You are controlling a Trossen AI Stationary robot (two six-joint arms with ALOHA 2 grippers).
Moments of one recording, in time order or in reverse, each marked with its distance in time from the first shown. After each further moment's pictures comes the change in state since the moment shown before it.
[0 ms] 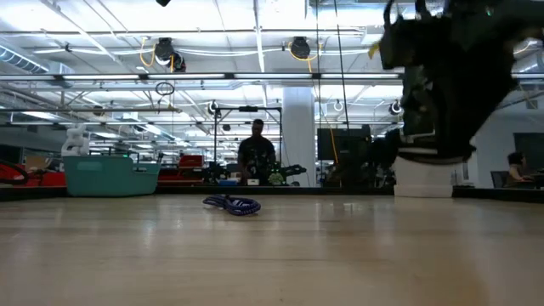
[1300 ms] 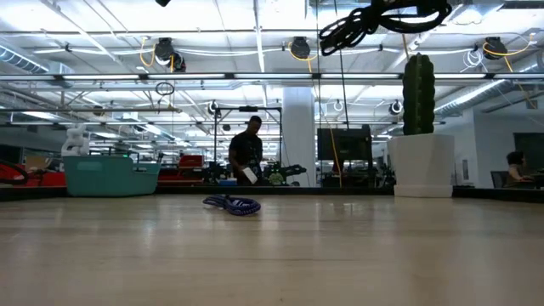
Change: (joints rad) left arm 0.000 0.000 0.000 0.000 0.000 -0.006; right arm -0.019 0.001 0.651 -0.706 0.109 -0.025
